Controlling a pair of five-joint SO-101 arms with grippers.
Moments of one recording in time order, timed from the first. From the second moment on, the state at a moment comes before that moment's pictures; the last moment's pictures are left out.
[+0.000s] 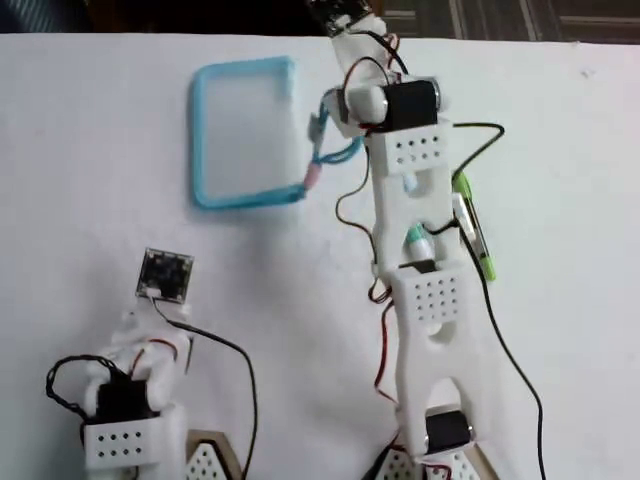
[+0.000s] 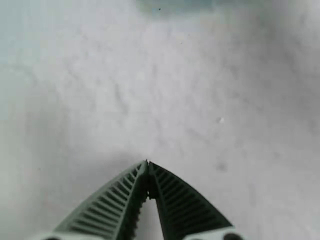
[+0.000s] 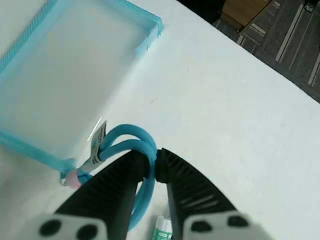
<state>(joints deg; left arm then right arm) -12.2 -96.8 97.7 64.0 -16.0 -16.5 50.3 -92.9 98.6 23.2</state>
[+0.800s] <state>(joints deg) -12.2 -96.8 97.7 64.0 -16.0 -19.6 12.5 -93.7 93.1 21.9</state>
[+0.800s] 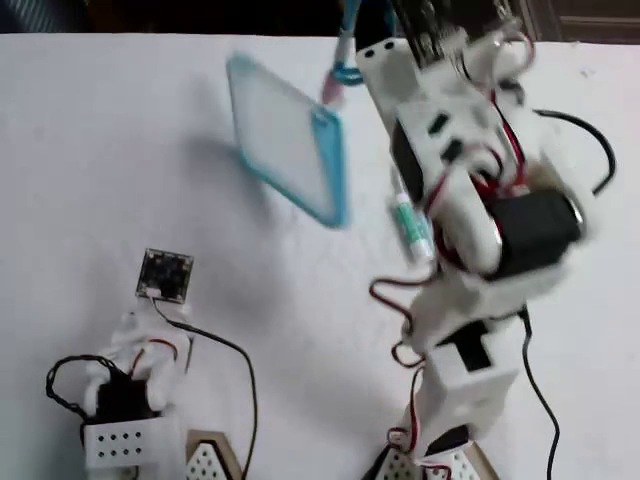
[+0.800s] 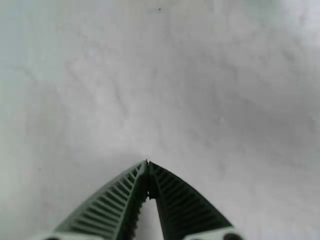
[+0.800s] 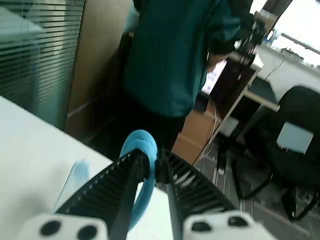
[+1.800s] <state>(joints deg) -12.2 -96.8 97.7 64.0 -16.0 -28.7 5.7 -94.2 95.3 8.8</state>
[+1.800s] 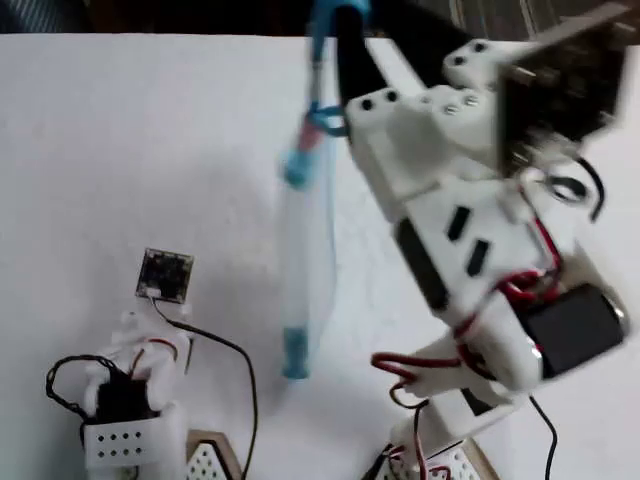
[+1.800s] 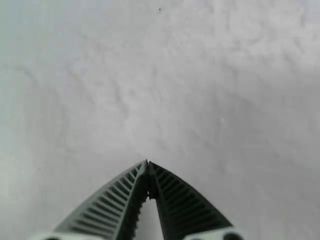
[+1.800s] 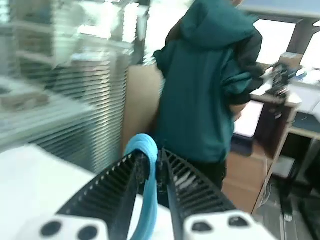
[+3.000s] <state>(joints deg) -8.2 -37.7 -4.9 96.5 17.9 -28.9 11.1 -94.4 100.1 8.8</state>
